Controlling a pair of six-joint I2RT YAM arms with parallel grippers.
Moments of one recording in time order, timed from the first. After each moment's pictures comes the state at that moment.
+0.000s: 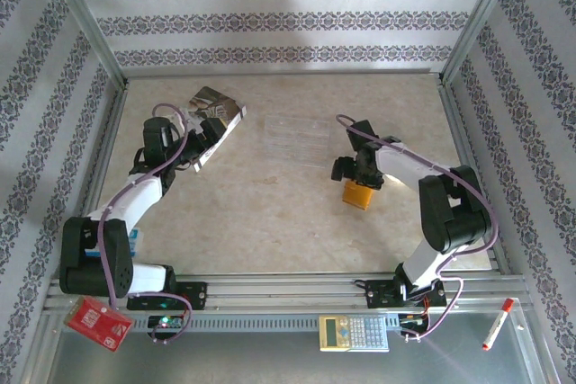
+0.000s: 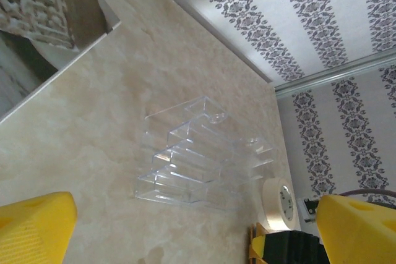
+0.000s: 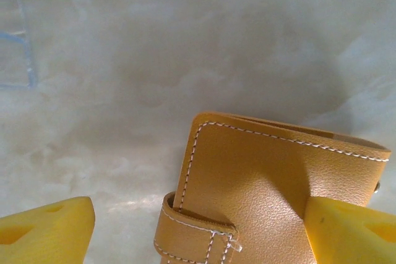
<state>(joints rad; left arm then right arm) -0.01 1.35 0.75 0.17 0.56 -0.78 0.31 1.67 1.01 -0.66 -0.03 0.55</state>
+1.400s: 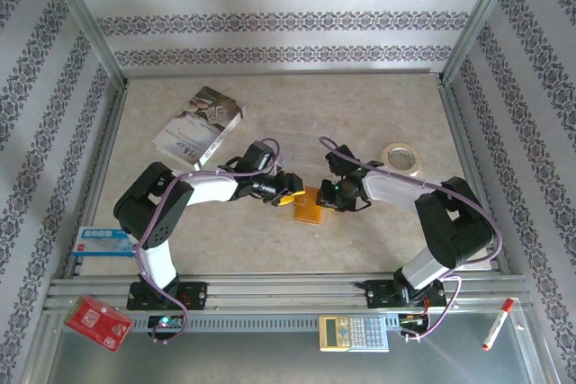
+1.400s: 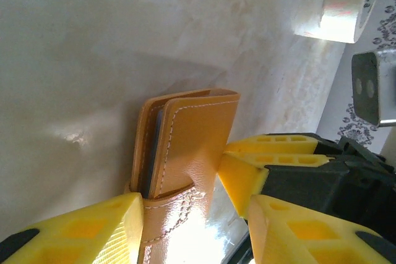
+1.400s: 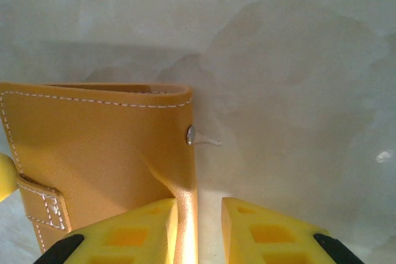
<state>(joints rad) -0.61 1.82 0.92 0.05 0.61 -1.05 0.51 1.58 0.81 -0.49 -0.27 0.76</state>
